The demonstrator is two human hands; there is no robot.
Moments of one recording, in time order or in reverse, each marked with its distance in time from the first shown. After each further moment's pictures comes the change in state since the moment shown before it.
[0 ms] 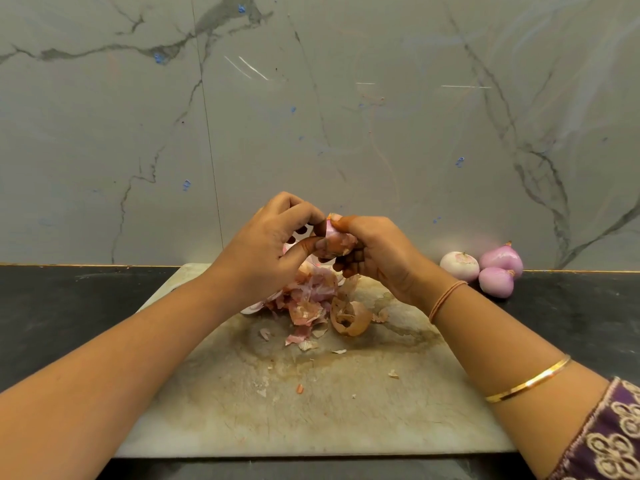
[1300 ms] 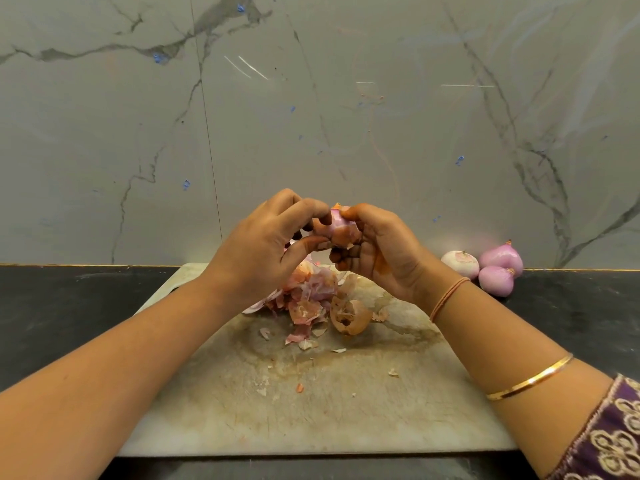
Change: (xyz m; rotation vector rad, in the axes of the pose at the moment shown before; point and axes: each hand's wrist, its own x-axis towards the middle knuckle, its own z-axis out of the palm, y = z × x) left_hand -0.001 -0.004 -0.002 0.152 0.066 0.177; right_hand -0.002 -0.005 0.000 0.303 -0.087 0.066
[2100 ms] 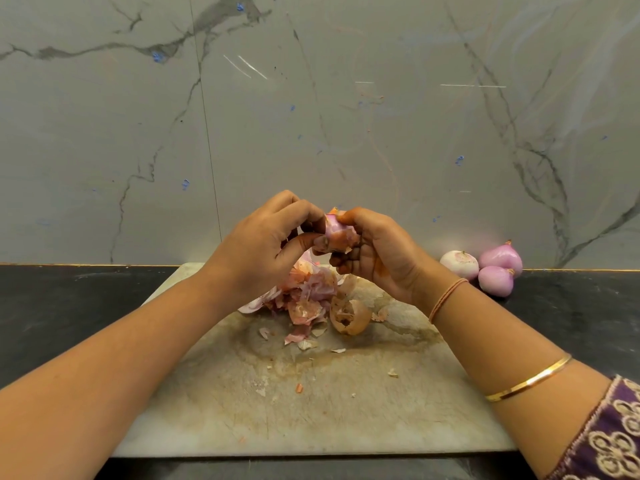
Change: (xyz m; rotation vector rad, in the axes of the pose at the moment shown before) left_hand 0.002 -0.003 0.001 -0.068 -0.023 -0.051; right_hand 0.004 0.004 0.000 -0.074 0.062 0.016
